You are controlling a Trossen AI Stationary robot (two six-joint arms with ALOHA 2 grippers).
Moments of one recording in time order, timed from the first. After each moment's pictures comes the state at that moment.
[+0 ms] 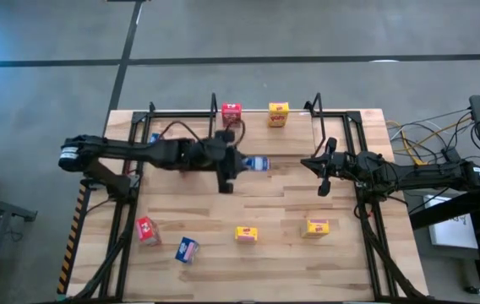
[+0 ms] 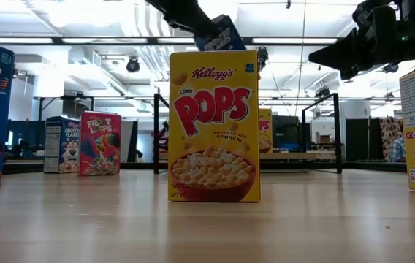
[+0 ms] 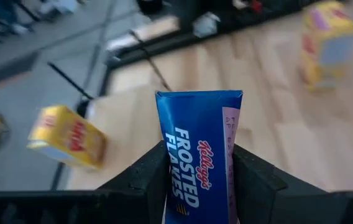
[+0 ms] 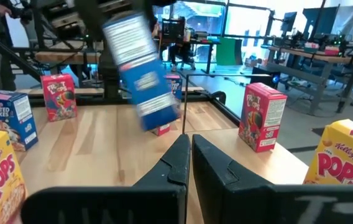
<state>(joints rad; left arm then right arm) 0.01 1.50 1.30 -0.33 -0.21 0.30 -0.09 0.54 0.18 0.35 0.13 -0.07</state>
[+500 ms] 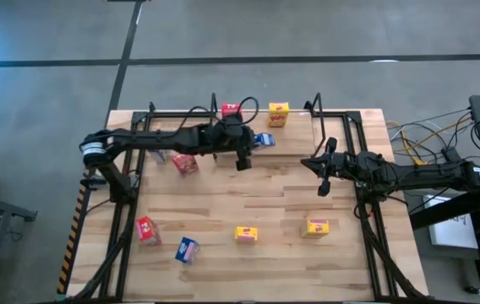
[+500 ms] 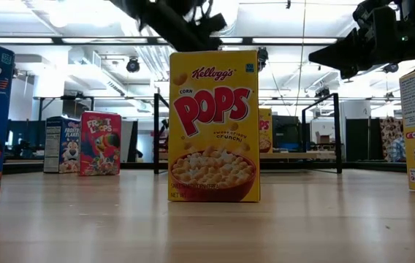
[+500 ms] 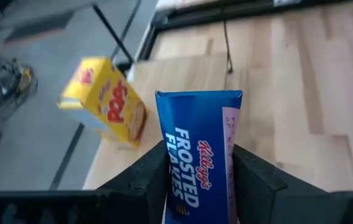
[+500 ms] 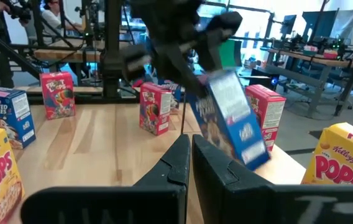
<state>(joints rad) 0.21 1.71 1.34 -0.20 -0.21 0.27 -0.09 0.54 0.18 0.35 0.13 -0.09</state>
